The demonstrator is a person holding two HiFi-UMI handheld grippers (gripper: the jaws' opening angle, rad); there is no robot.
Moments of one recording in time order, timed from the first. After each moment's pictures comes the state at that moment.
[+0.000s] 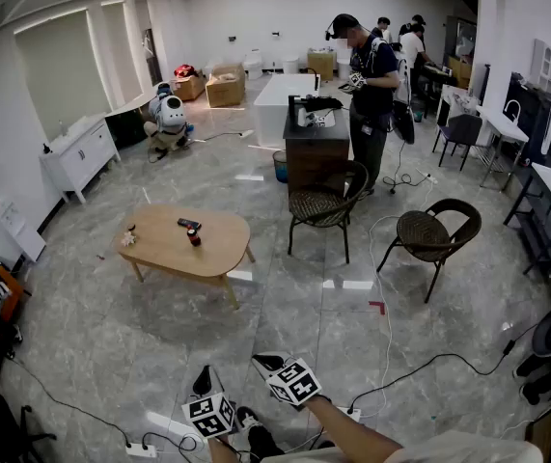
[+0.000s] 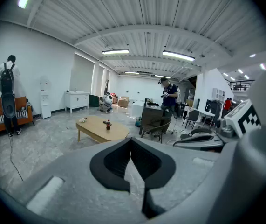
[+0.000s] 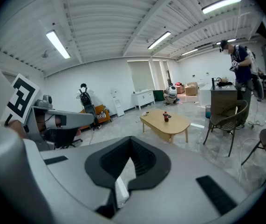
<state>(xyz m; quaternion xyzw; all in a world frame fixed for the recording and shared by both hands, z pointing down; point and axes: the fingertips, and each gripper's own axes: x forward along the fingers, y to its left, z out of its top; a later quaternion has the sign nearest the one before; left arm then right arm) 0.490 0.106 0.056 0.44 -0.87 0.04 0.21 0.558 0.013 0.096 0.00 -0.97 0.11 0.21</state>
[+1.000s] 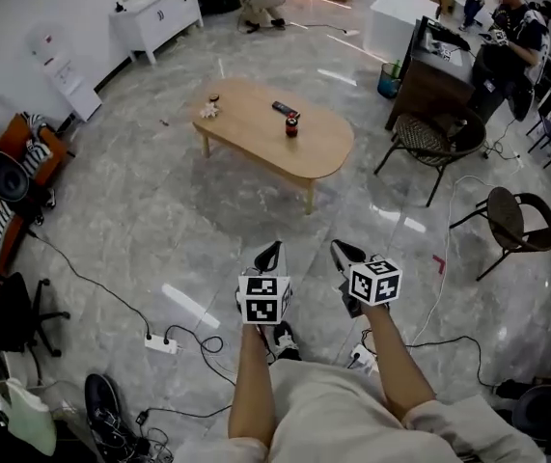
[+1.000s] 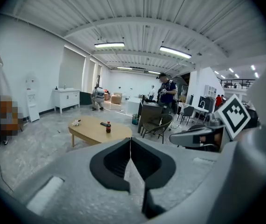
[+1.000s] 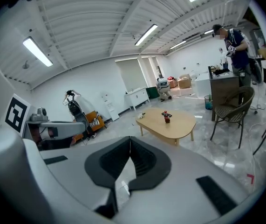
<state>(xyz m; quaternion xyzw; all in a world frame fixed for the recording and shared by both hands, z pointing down) 0.301 0.065 0.073 0.50 -0.83 0.06 0.22 0.373 -0.043 0.111 0.04 -0.96 0.19 0.22</state>
